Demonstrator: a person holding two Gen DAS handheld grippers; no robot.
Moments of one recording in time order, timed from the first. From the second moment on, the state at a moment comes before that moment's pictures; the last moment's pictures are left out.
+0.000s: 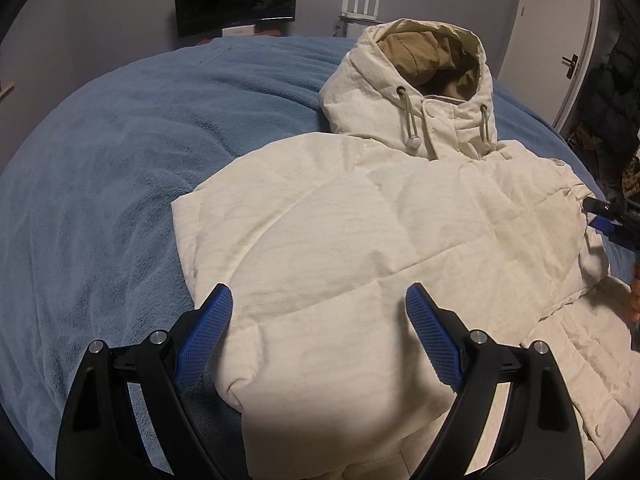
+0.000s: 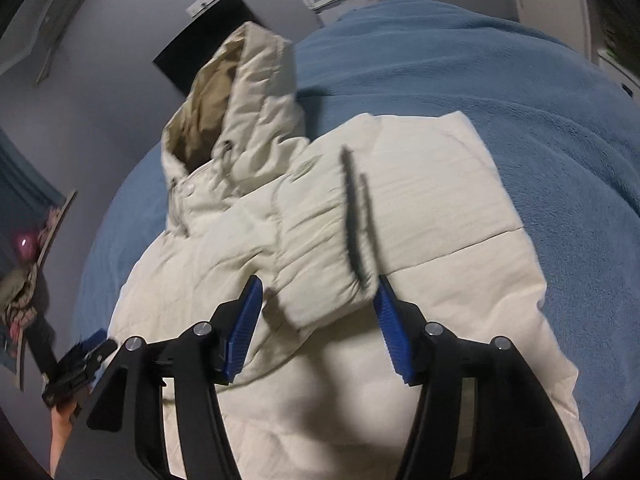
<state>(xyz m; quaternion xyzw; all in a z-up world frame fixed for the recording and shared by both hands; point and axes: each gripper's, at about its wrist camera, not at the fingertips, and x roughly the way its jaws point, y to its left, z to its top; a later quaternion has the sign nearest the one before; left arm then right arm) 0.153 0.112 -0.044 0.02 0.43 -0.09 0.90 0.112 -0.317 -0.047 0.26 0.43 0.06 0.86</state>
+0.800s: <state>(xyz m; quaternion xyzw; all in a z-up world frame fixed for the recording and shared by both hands) 0.158 0.109 -0.059 0.02 0.46 -0.10 0.88 0.083 -0.335 -0.042 0.15 0.46 -0.04 0.87</state>
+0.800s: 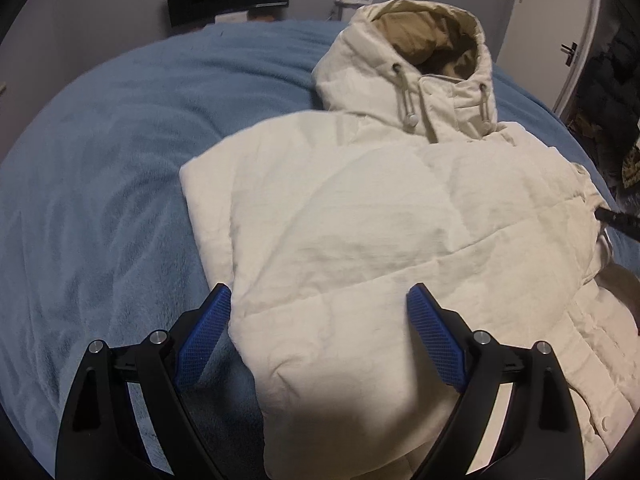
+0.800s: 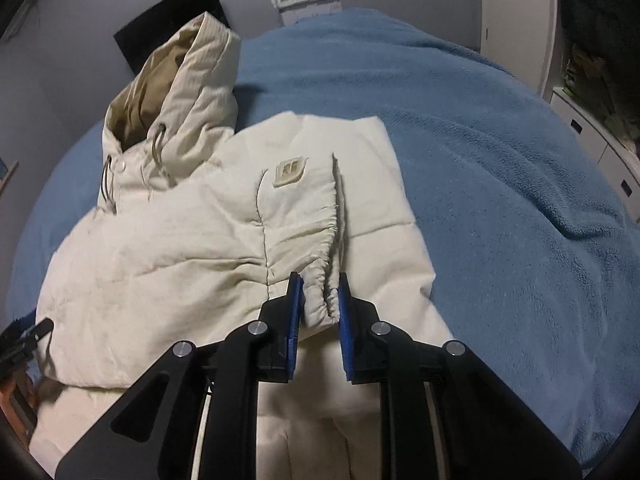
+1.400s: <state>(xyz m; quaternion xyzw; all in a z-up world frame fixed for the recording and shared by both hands) 0.154 0.108 -0.049 0.03 0.44 -0.09 0.89 0.063 -0.332 -0.014 0.10 0.44 -0.03 0.89</state>
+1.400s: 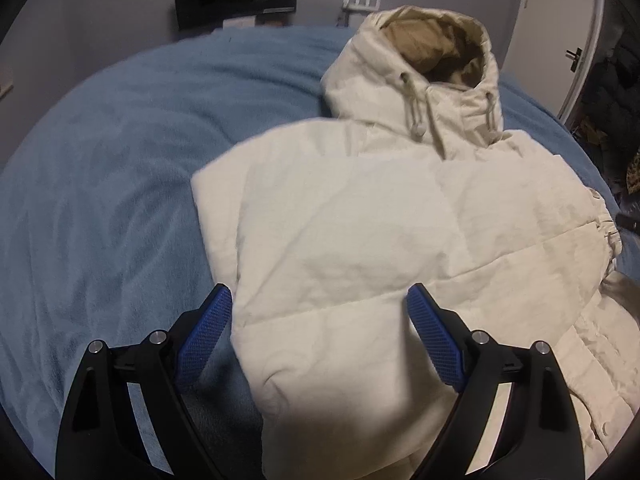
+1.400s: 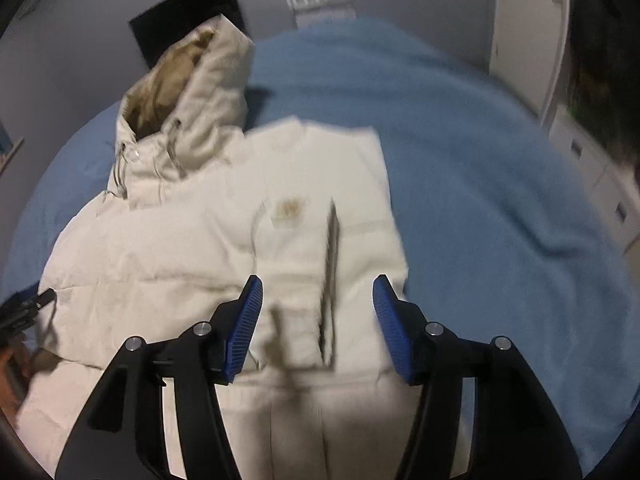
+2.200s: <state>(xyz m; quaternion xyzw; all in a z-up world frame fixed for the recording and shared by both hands) 0.173 0.100 -0.085 0.01 0.49 -0.09 0.87 0.122 -0.297 -0.075 0.05 0.46 0.01 0.89</state>
